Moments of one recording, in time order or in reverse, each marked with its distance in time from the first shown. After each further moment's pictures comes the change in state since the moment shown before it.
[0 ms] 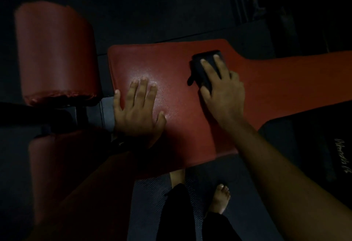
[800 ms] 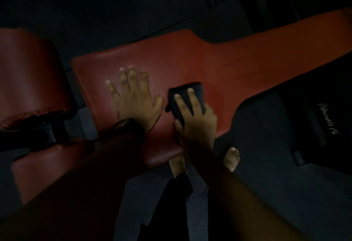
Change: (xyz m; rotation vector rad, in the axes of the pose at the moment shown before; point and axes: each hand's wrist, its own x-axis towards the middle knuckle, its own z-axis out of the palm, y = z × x) left_hand 0.056 0.057 -0.007 0.039 -0.546 0.011; right_hand -0.104 -0.024 0.002 0.112 0.065 0.193
